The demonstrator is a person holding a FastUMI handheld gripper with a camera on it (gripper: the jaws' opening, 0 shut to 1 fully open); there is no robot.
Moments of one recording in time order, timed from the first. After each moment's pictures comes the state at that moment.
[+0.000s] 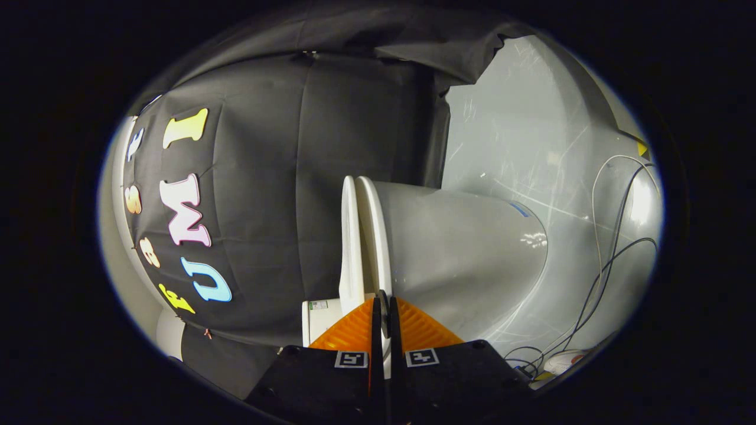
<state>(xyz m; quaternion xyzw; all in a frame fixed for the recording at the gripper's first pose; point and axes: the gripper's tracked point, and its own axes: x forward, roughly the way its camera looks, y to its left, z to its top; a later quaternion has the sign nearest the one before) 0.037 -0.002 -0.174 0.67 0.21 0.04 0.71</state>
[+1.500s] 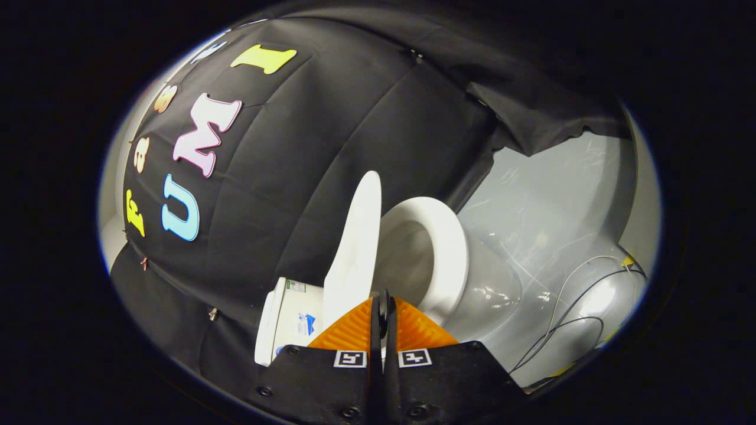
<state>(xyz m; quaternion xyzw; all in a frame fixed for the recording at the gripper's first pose) 0.038 0.019 -0.053 0.46 0.21 0.02 0.86</state>
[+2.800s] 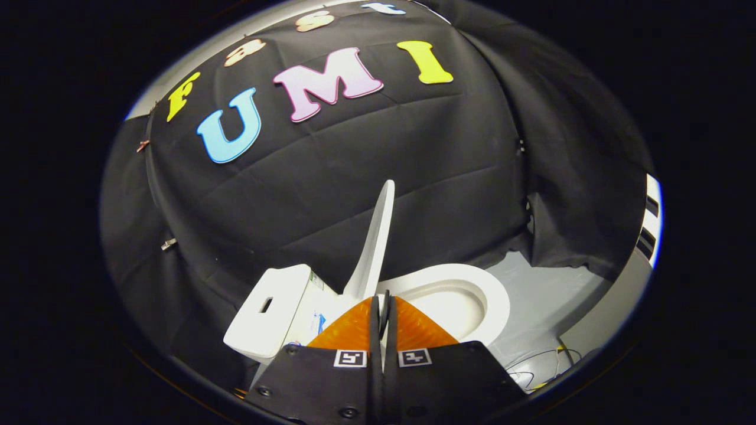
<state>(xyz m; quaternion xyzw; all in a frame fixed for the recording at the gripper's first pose) 0.025 0.185 0.136 0.17 0.14 0.00 0.97</state>
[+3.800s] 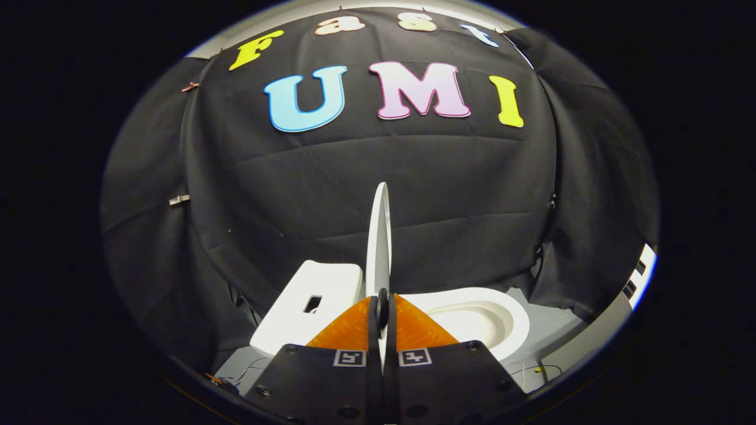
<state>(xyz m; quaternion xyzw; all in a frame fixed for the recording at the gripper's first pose) 0.020 0.378 0.185 0.05 0.12 0.01 0.99</state>
